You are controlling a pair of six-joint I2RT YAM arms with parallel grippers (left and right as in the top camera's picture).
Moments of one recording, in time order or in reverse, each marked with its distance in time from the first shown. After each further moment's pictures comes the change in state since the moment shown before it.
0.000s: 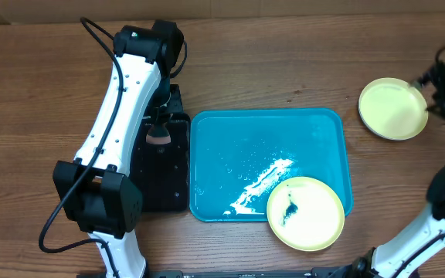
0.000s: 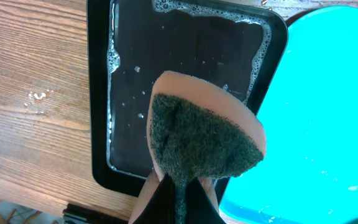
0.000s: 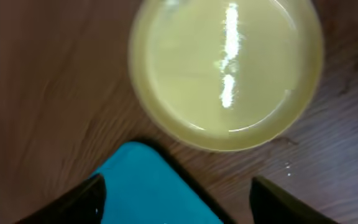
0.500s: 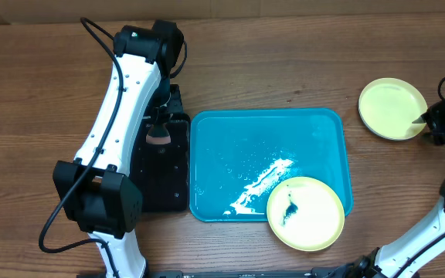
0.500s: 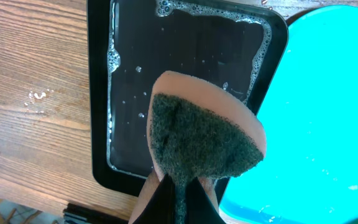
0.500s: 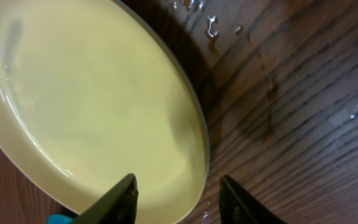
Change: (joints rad) left arm 0.000 0.000 0.000 -0.002 0.000 0.000; right arm -0.144 0.100 -0.319 0.290 0.043 0.085
